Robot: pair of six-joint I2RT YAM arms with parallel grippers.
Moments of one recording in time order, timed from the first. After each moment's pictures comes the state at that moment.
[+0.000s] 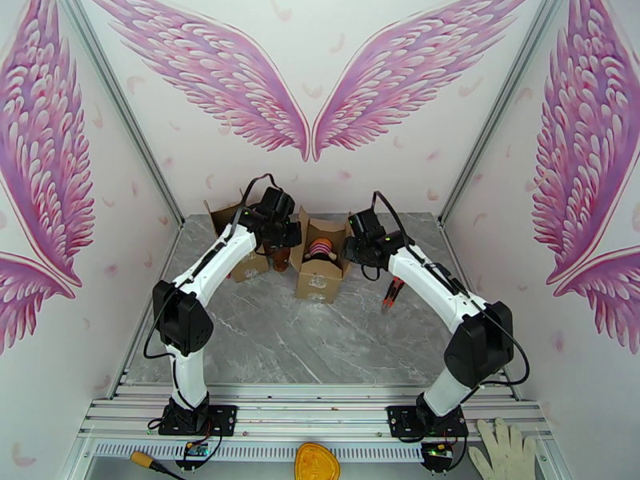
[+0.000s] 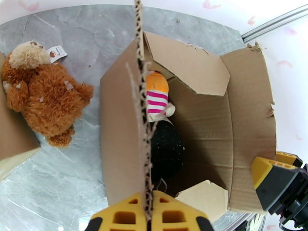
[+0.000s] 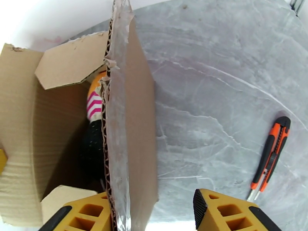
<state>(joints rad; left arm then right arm) -0.48 1.95 1.95 -0.88 0.17 -0.48 0.44 1.65 1.53 -0.77 0.16 0.61</state>
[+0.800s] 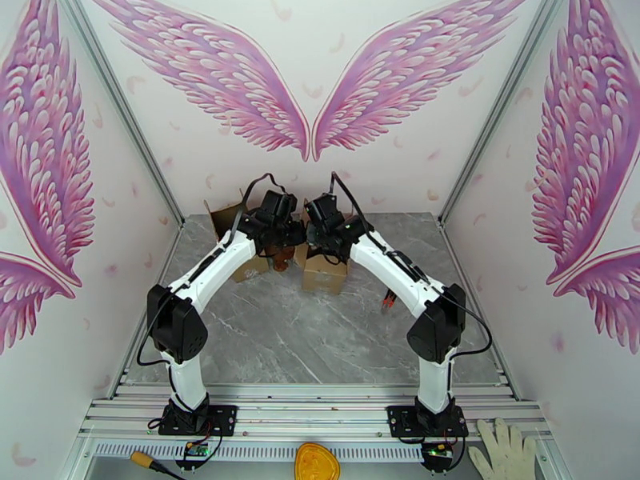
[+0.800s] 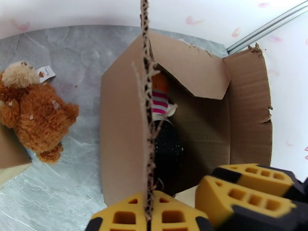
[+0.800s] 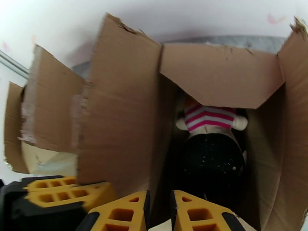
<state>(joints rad) -0.51 1.89 1.83 -0.72 0.16 -0.51 0.63 1.95 1.94 -0.83 0.27 0.67</state>
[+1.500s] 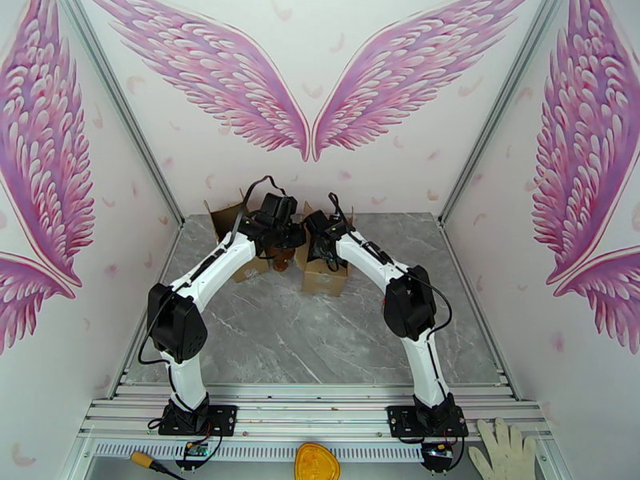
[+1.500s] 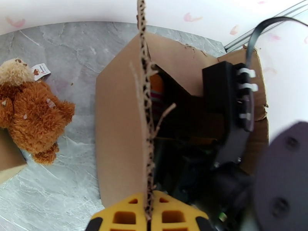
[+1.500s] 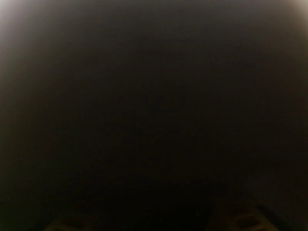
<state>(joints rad) -0.50 1.89 1.81 -0.67 0.20 -0.51 0.56 2.23 2.02 -0.93 0.36 0.75</state>
